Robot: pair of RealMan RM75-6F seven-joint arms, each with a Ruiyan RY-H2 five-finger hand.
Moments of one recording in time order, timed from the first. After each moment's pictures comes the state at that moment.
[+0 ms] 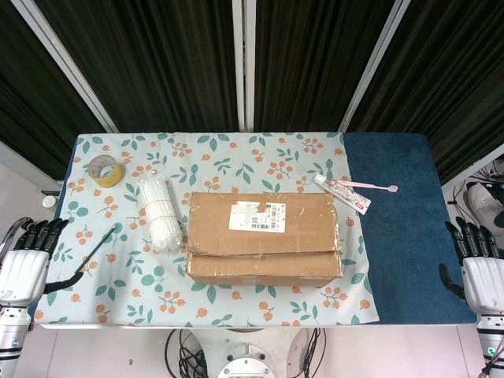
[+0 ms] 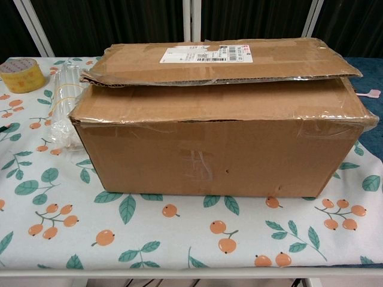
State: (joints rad) left arm -0.13 -1.11 -0.05 -1.66 1.52 1.49 0.16; right arm 0.05 -1.10 0.07 -1.61 -1.50 1.53 -0.05
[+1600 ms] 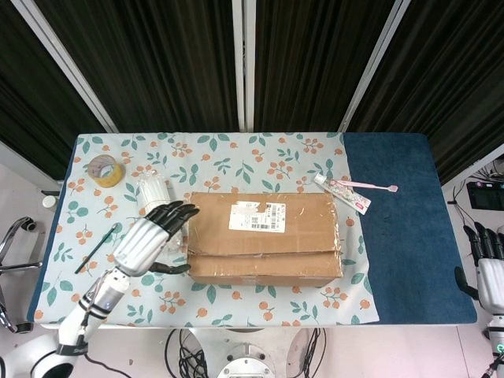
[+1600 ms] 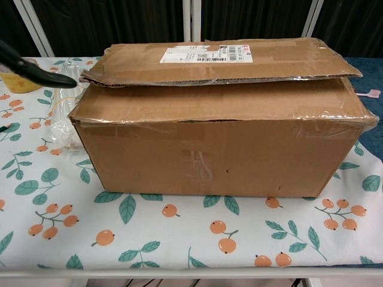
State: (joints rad) left arm -0.51 -1.24 -0.17 -1.89 1.59 1.15 0.19; right arm 0.04 -1.13 0.09 -1.50 -1.38 1.44 -0.01
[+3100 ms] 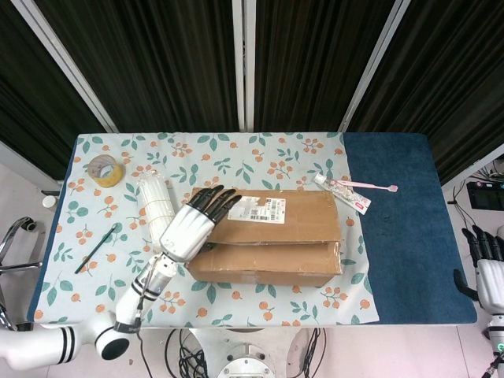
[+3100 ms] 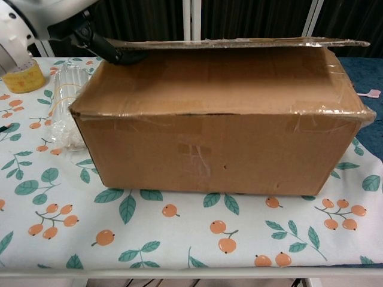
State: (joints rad) left arm -0.67 -1.53 -0.24 -1.70 1.53 1.22 0.45; right arm 0.05 -1.13 0.08 -1.49 -1.37 1.39 0.03
